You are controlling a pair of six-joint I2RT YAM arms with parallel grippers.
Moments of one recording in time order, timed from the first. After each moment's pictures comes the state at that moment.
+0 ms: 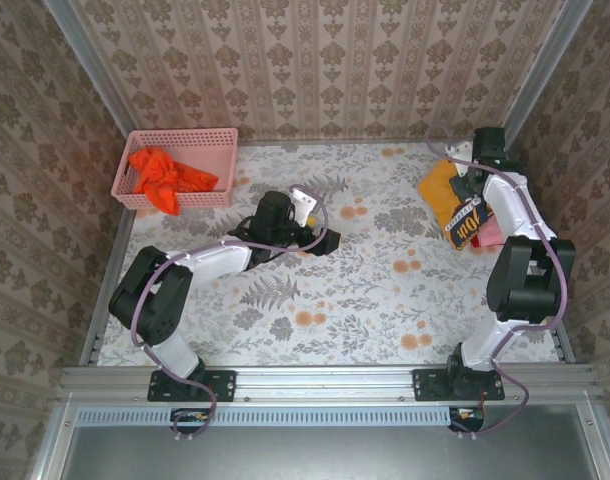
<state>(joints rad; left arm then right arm) -0.67 1.67 0.94 0.19 0.40 -0.18 -0.17 1.74 1.48 -0.67 0.12 -0.56</state>
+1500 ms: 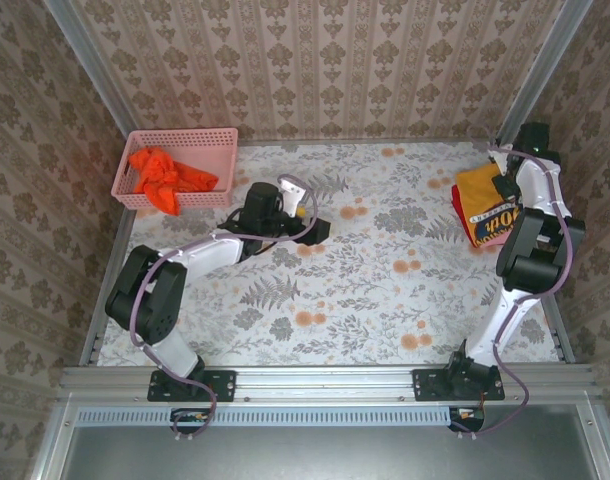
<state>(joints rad) -0.58 1.66 0.97 0.16 0.45 -0.17 -0.41 2.02 1.73 -0.76 0.24 -0.73</state>
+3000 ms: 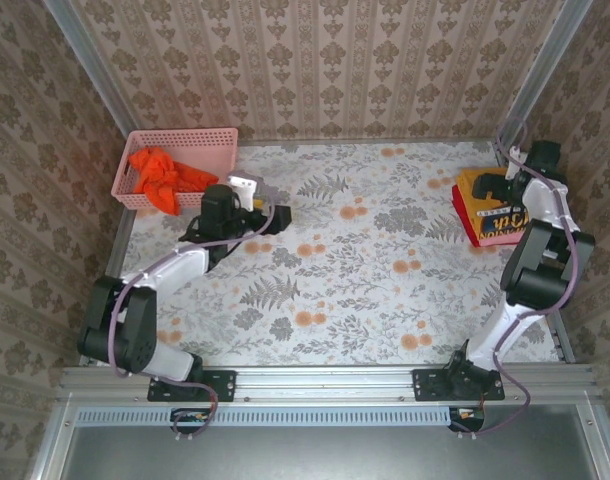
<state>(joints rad) -0.36 1.42 0.79 0.21 0.38 -0.23 -0.45 1.81 1.44 -0.55 -0.18 -0.15</state>
